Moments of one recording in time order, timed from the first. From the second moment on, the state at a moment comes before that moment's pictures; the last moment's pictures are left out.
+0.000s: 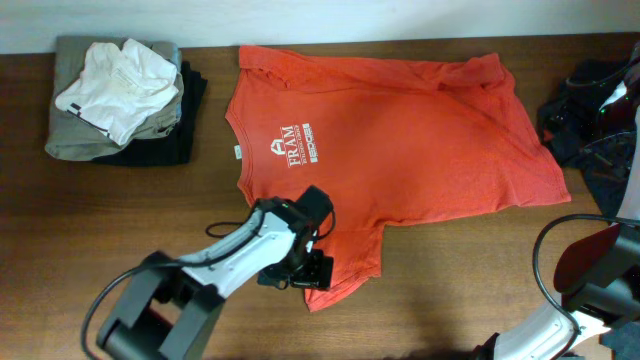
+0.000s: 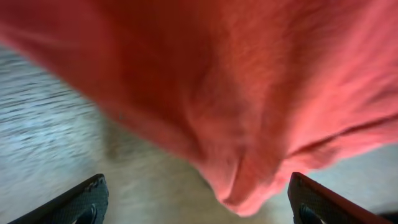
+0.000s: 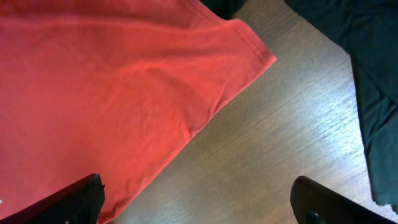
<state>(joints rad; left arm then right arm) -0.67 1.75 0.98 -0.90 0.19 -0.47 -0.45 1.94 2.00 -1.49 -0.05 0.29</state>
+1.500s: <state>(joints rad) -0.46 1.70 0.97 -1.08 0.00 -0.48 -0.45 1.94 1.89 -1.44 -0.04 0.29</state>
